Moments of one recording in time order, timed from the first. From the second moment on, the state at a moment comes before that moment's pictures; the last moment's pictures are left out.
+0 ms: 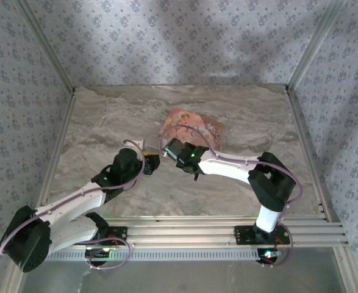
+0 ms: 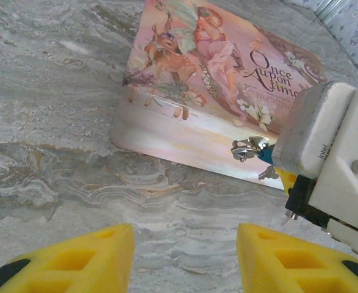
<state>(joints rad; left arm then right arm) -0.69 1.03 0.46 0.08 -0.08 -0.52 0.95 1.75 1.16 -0.47 0.58 -0.36</state>
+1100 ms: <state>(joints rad) -0.67 0.56 0.72 -0.75 -0.56 -0.46 1.05 1.71 1.25 -0.46 0.06 -0.01</state>
